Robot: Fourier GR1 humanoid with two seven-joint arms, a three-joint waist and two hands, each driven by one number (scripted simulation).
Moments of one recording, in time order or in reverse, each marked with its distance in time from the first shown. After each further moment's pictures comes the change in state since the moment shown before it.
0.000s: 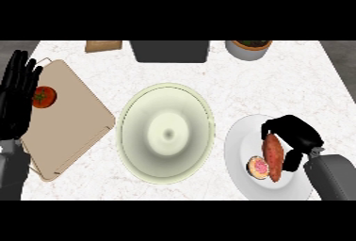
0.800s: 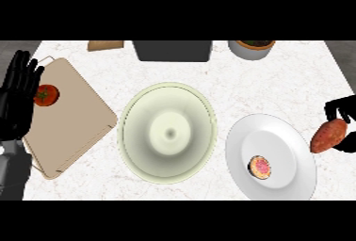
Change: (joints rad) left arm 0.003 -0.015 0.002 -0.010 -0.016 -0.007 -0.008; right arm -0.239 -0.257 -0.230 0.485 0.011 -0.143 -0.267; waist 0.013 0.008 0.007
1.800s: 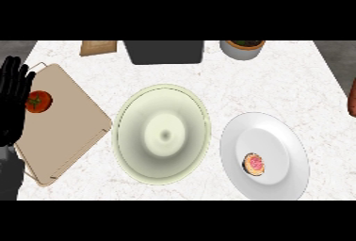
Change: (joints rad) left arm 0.039 0.009 0.033 -0.009 0.003 -0.006 -0.001; right arm -0.078 -0.070 -0.217 -0.519 -0.434 0.418 -0.003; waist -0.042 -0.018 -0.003
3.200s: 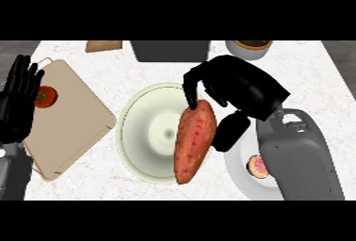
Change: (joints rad) left arm -0.024 -0.023 -0.013 0.028 -0.010 -0.016 -0.021; right arm -0.131 0.667 0.458 -0.566 -0.180 0.197 1.061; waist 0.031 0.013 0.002
